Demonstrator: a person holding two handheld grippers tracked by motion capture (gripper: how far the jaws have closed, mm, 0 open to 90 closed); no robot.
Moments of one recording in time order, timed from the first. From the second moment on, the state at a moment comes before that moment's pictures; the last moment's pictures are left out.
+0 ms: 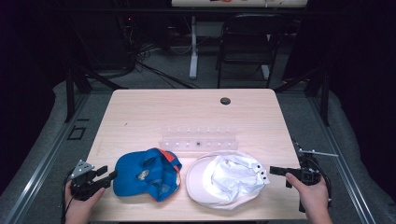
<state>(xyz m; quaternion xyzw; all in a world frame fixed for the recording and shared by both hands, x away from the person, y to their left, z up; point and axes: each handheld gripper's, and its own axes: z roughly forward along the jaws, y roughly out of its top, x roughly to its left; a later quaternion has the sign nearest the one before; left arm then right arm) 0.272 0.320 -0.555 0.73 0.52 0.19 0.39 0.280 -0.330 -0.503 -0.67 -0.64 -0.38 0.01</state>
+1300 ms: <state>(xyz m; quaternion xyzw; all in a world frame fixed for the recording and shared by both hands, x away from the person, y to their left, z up) 0.270 0.318 -0.555 0.74 0.51 0.19 0.39 0.331 -0.289 -0.480 -0.68 -0.69 -0.25 0.09</state>
